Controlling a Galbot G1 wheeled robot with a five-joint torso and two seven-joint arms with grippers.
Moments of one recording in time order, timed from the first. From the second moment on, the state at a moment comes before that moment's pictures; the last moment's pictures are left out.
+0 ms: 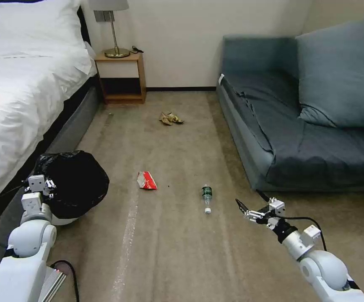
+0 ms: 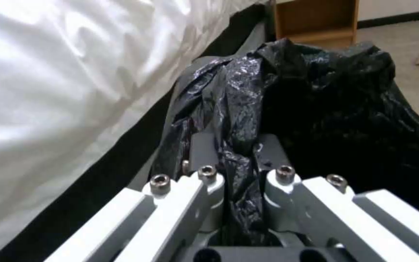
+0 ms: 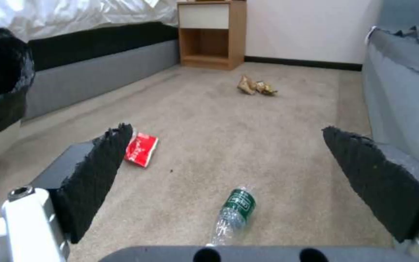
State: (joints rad) left arm 1.18 -1.09 -0.72 -1.61 -0.27 0.19 -0.24; right arm -1.40 1.03 0.52 1.72 0.52 0.15 -0.41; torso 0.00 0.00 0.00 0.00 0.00
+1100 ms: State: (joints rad) left arm 1.17 -1.08 -0.73 -1.60 -0.28 0.17 -0.23; right arm -1.38 1.04 0.51 1.69 0.51 0.16 -0.45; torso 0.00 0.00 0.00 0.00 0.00
